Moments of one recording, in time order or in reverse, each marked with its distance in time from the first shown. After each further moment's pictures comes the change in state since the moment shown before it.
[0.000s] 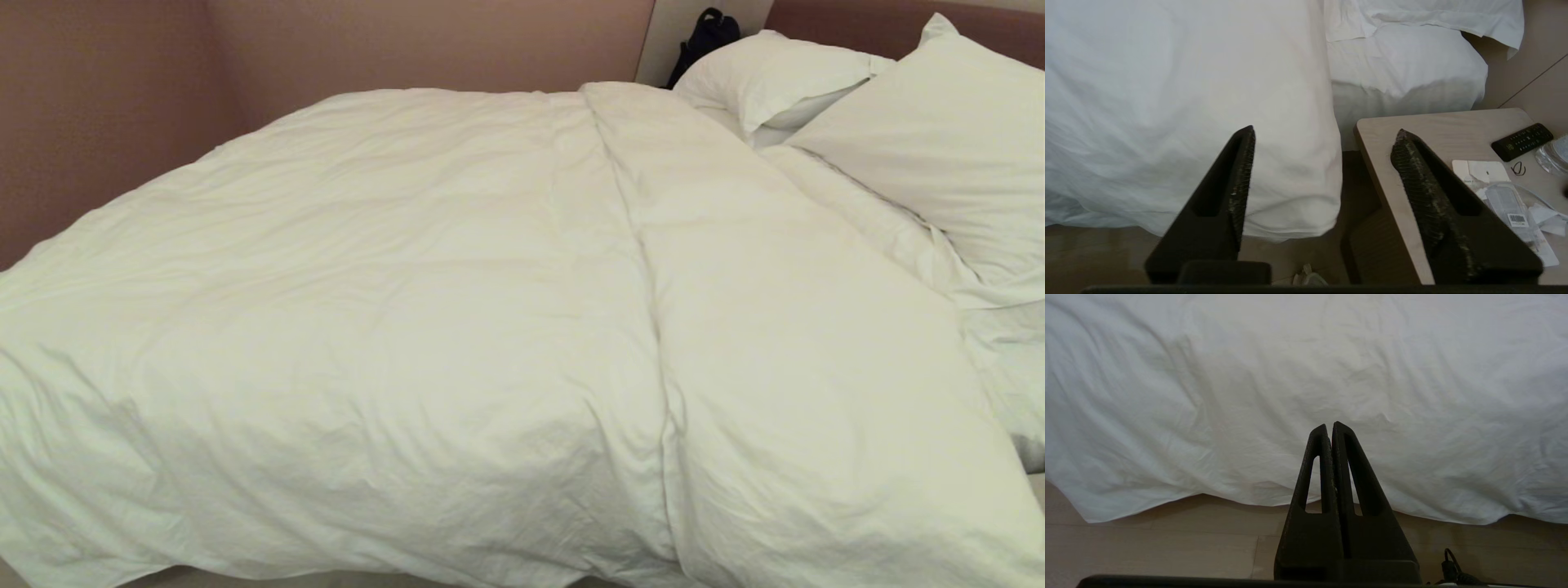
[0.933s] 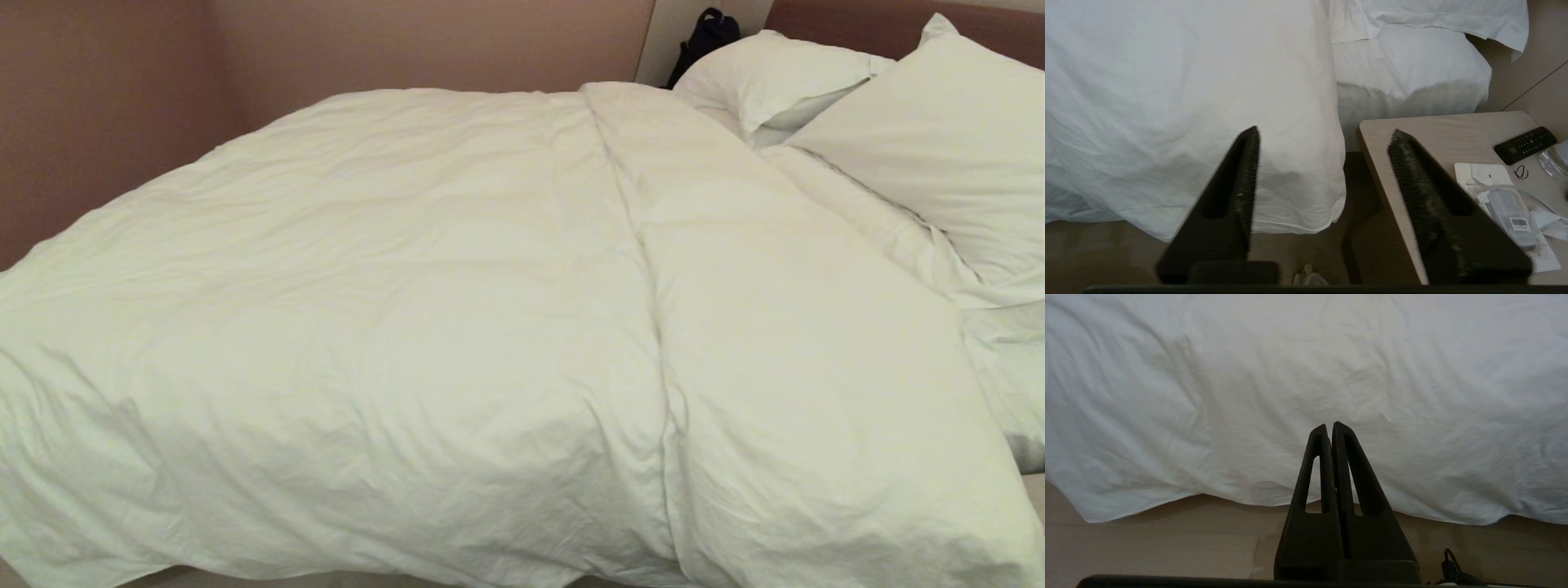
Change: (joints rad) left arm 0.000 0.000 0.000 0.000 0.000 0.000; right arm 0.006 0.012 -0.008 0.005 0.007 0.001
